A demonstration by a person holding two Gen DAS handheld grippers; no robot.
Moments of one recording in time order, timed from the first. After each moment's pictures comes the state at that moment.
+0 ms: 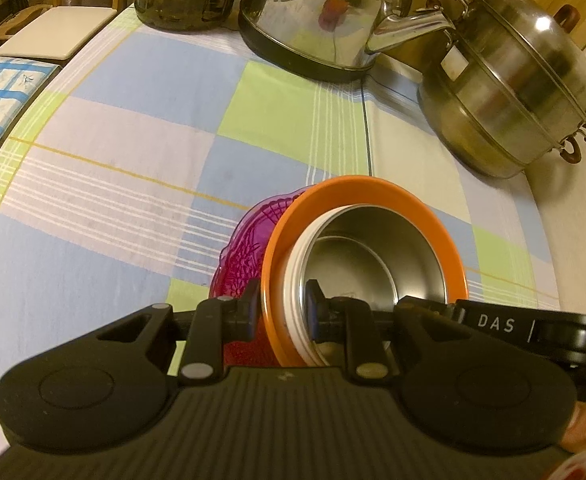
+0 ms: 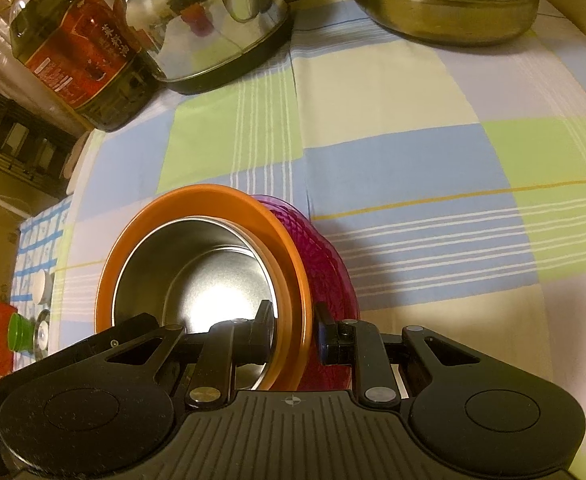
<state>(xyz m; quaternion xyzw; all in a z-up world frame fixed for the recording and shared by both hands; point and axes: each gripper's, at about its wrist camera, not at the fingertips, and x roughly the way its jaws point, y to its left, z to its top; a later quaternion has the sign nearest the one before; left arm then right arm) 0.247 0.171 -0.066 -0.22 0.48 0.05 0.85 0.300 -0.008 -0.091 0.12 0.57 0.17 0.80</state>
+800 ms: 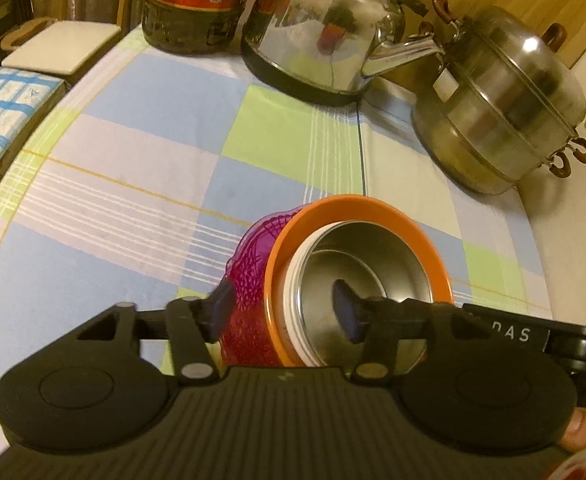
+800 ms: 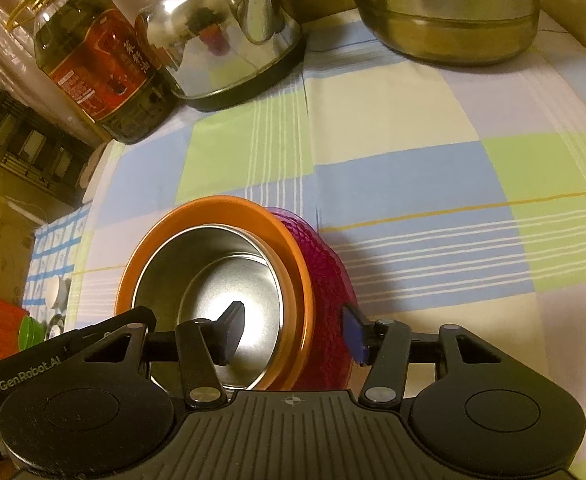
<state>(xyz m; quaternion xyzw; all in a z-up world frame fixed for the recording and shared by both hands) 0.232 0.174 -0.047 -0.22 0.45 0.06 0.86 0.287 -0.018 -0.077 0.13 0.54 0.19 0.81</state>
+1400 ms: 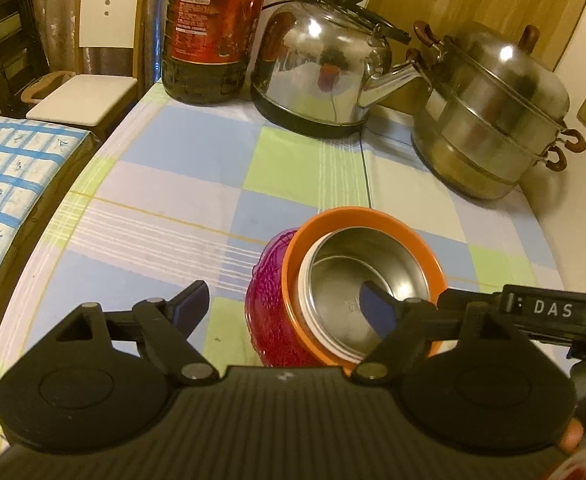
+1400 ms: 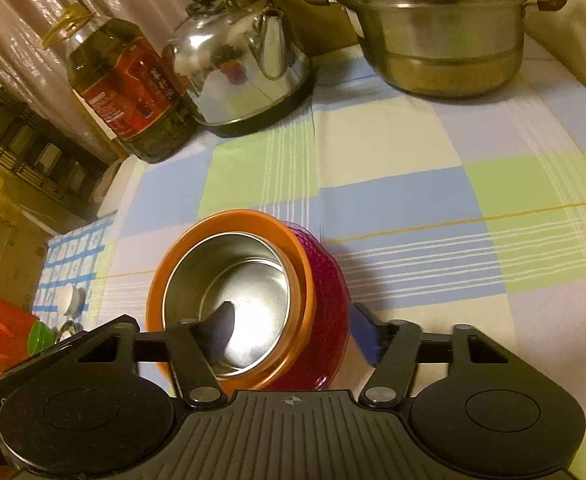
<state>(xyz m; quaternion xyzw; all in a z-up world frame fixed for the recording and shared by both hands) 0.189 0.160 -0.015 -0.16 0.40 0.09 0.89 0.257 -0.037 -0.042 0.13 0.50 0.20 0.83</state>
